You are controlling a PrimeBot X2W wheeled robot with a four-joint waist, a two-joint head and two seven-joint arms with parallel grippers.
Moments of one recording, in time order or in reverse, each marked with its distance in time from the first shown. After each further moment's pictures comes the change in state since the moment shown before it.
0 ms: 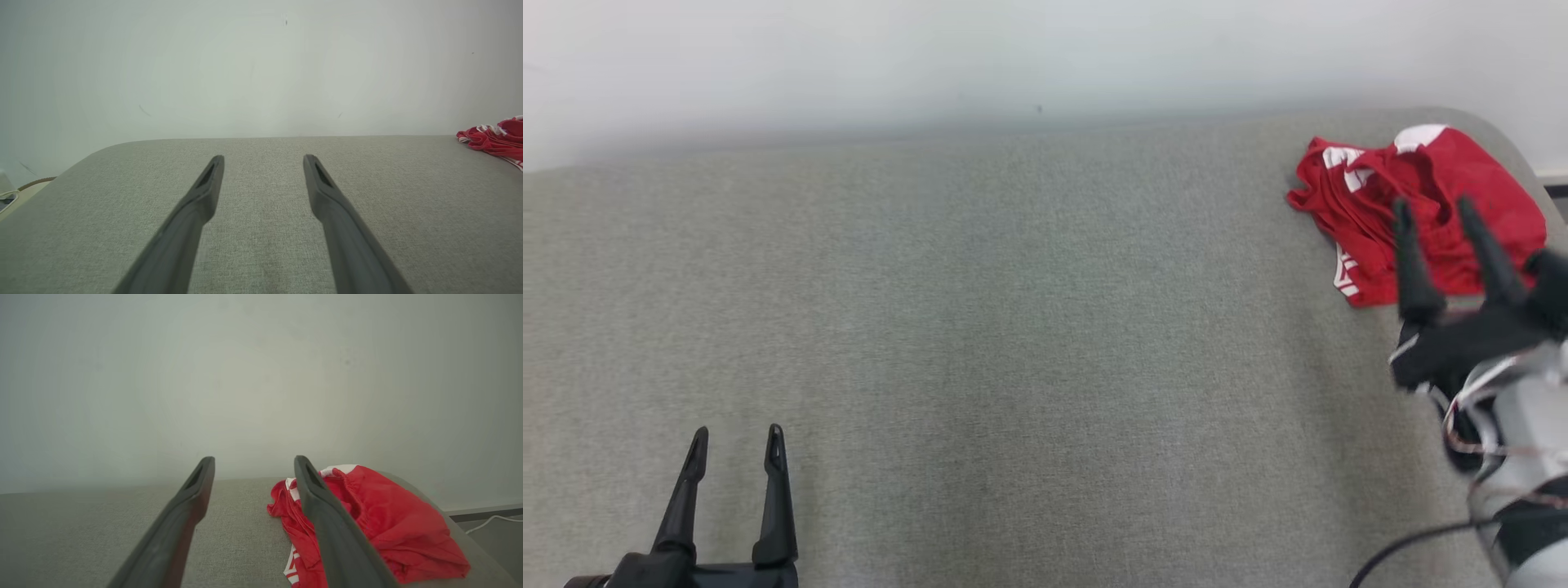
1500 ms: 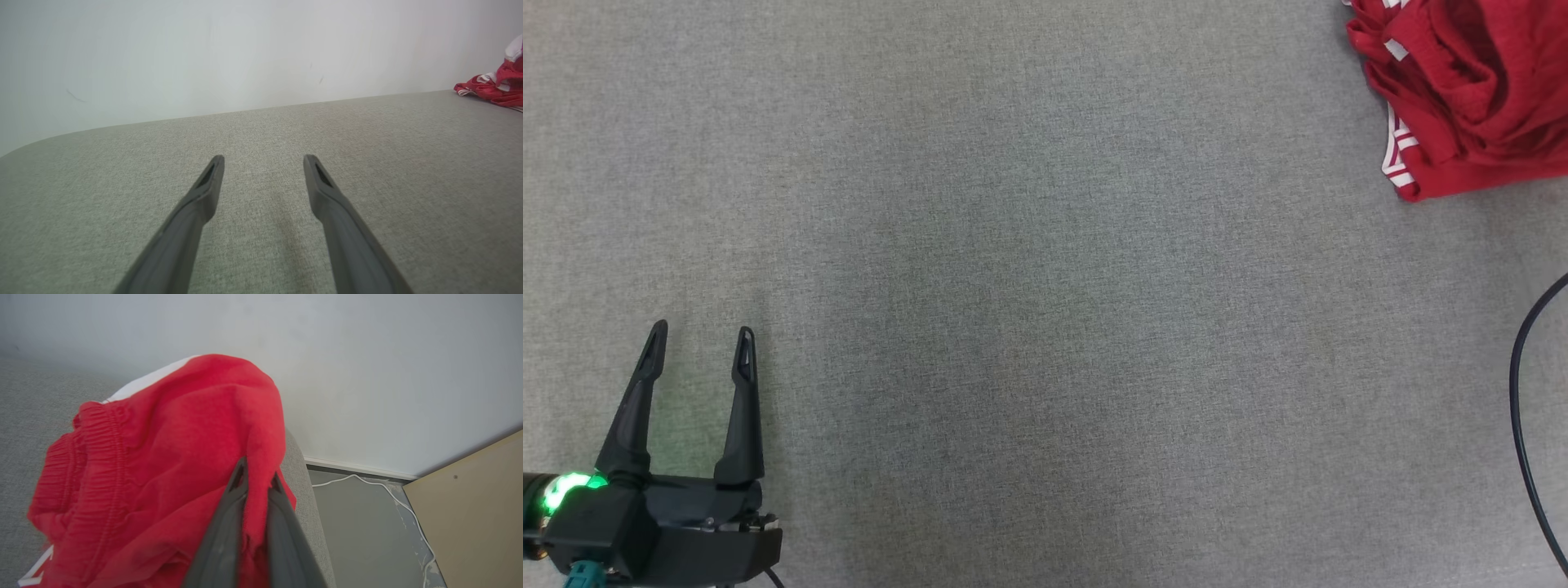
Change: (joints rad) left arm -0.127 0.079 0.002 -0.107 0.038 -0.047 0.000; right arm -0.666 -0.336 0.706 0.507 0.292 0.000 0.134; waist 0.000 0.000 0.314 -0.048
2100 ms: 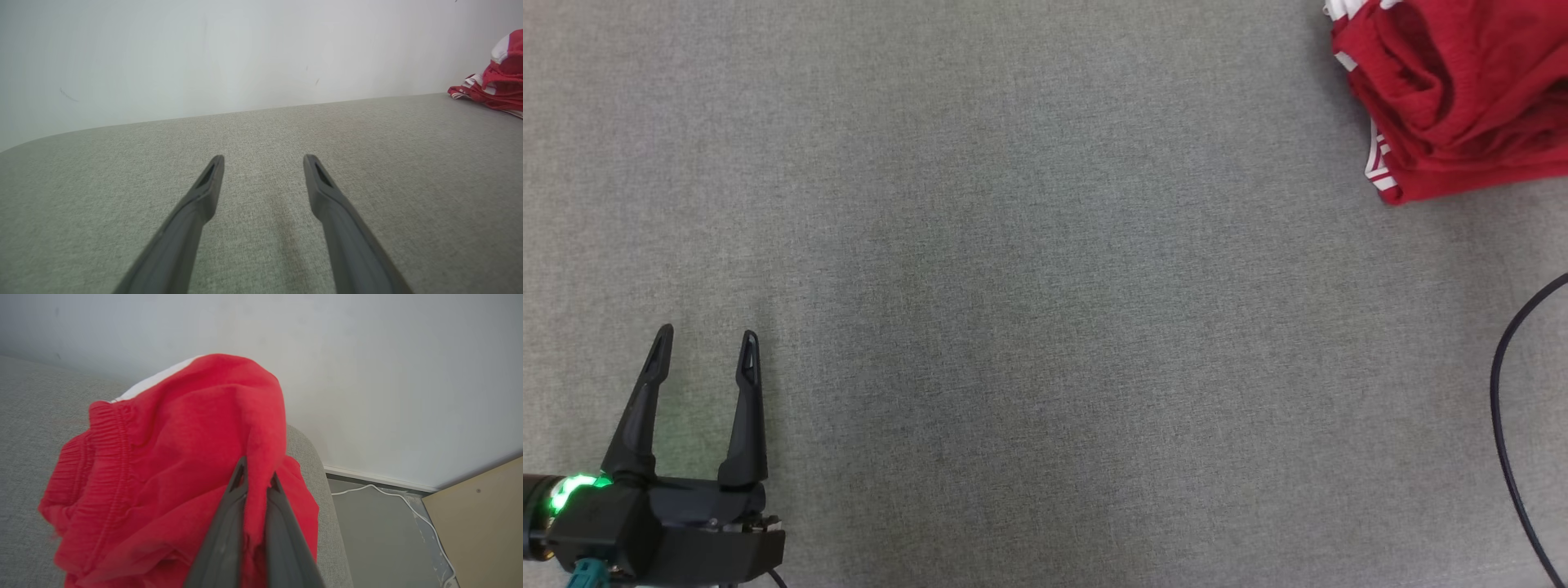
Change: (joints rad) left arm -0.002 -0.009 0.005 0.025 -0.002 -0.010 0.000; right arm 0.035 0.007 -0.003 -0.105 0.004 0.000 0.029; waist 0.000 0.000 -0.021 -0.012
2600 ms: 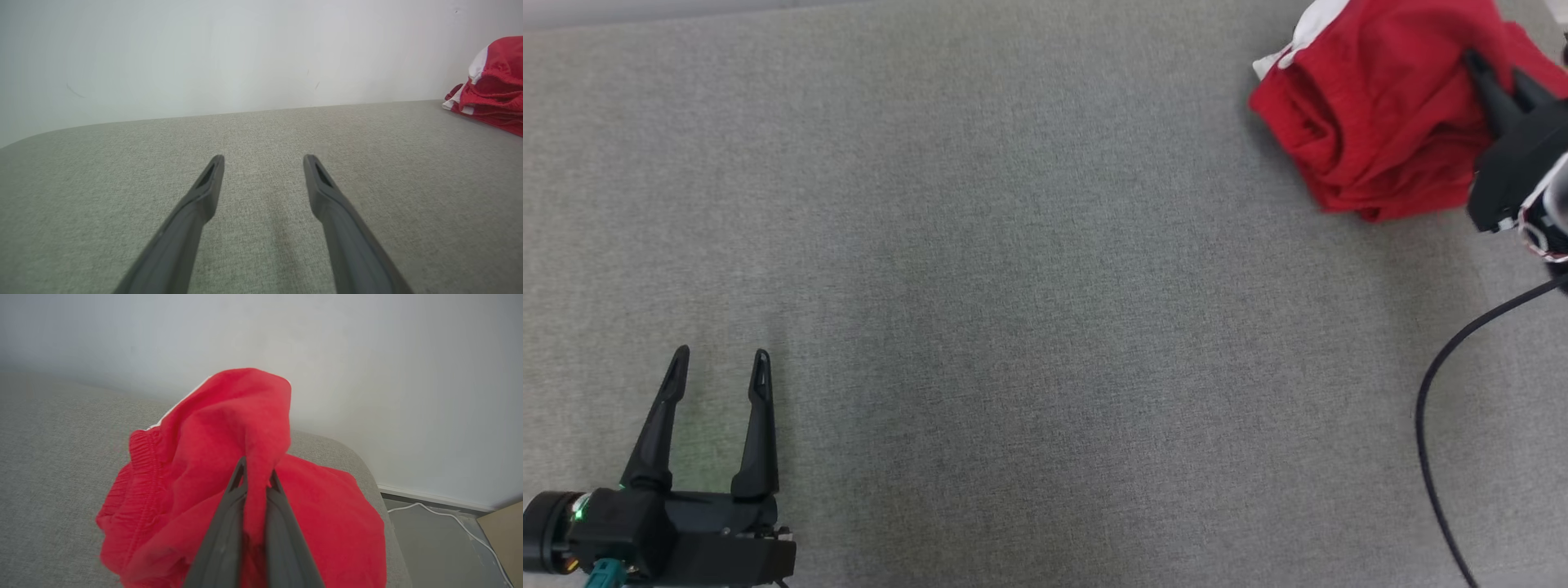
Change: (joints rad) left arm 0.007 -0.022 -0.002 0.059 -0.010 0.000 0.000; right arm 0.077 0.105 -0.045 -0.048 -0.015 0.000 -0.025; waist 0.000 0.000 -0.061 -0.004
